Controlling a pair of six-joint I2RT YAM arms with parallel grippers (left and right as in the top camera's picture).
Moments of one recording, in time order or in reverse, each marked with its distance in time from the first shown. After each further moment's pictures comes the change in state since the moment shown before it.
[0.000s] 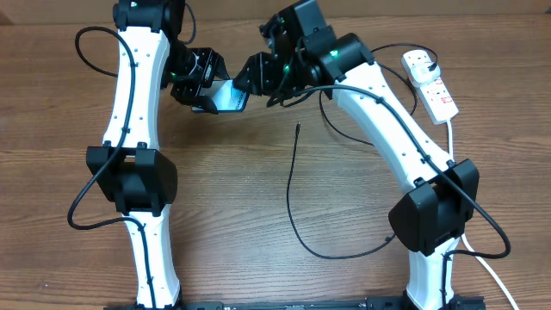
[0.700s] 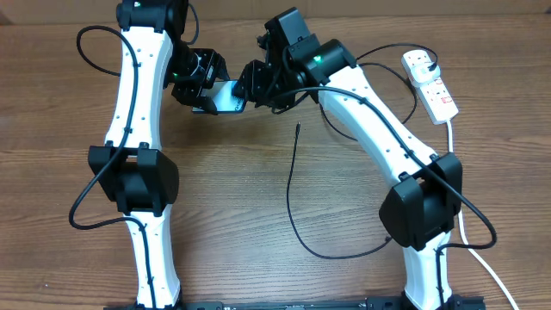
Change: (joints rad) left arm -0.020 0.000 0.000 0.001 -0.032 0.000; right arm 0.037 0.061 0.000 -0.001 0.095 0.141
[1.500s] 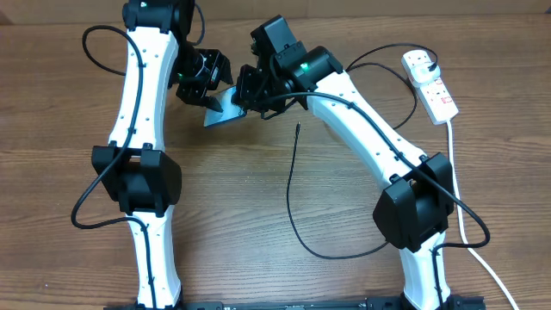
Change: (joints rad) left arm -0.015 0.000 0.000 0.003 0.003 -0.007; right arm 0.040 0.010 -0.003 0.018 0.053 0.115
